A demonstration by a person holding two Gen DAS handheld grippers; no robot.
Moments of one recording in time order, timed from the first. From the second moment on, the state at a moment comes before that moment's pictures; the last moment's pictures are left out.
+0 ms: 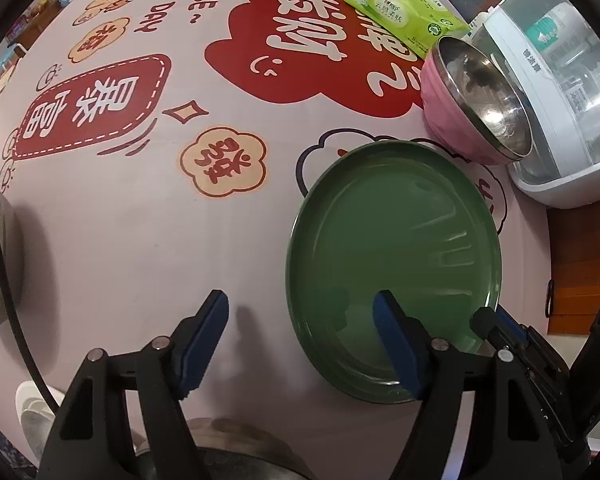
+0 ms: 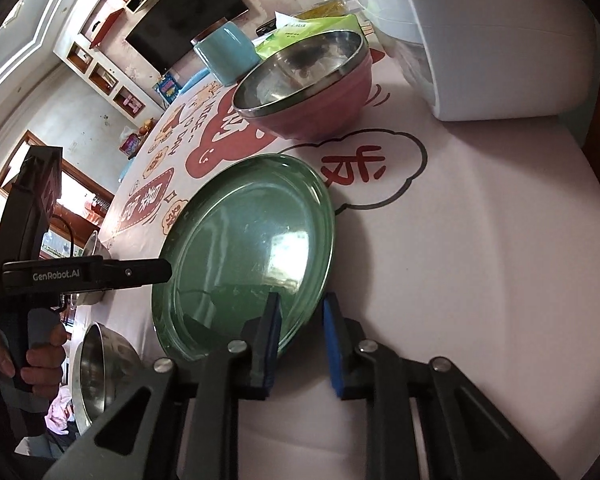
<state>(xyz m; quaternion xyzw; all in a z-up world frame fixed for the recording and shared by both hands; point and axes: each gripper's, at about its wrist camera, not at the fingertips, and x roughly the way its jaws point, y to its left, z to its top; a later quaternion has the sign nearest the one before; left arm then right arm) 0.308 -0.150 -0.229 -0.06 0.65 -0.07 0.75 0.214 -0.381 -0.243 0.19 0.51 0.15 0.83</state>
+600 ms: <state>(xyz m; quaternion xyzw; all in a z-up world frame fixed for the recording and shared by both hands) 0.317 -0.153 -0.240 -0.05 0.65 -0.07 0.75 0.216 -0.383 -0.246 0.19 0.51 0.16 0.83</state>
